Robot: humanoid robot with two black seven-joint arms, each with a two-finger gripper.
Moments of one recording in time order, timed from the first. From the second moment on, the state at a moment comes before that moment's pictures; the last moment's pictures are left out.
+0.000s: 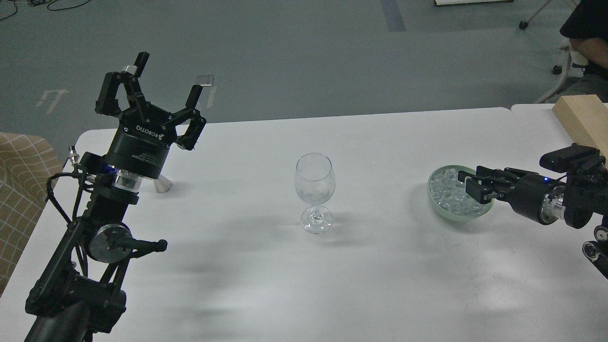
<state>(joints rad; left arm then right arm) -0.22 0.19 -1.42 -1.37 0.62 -0.48 -0.28 0.23 -0.61 1.12 1.28 -2.18 0.30 0.30</state>
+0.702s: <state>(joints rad) -0.19 0.18 -1.43 -1.39 0.63 -0.48 -0.28 0.26 -0.65 1.08 1.29 -2.18 0.30 0.30</state>
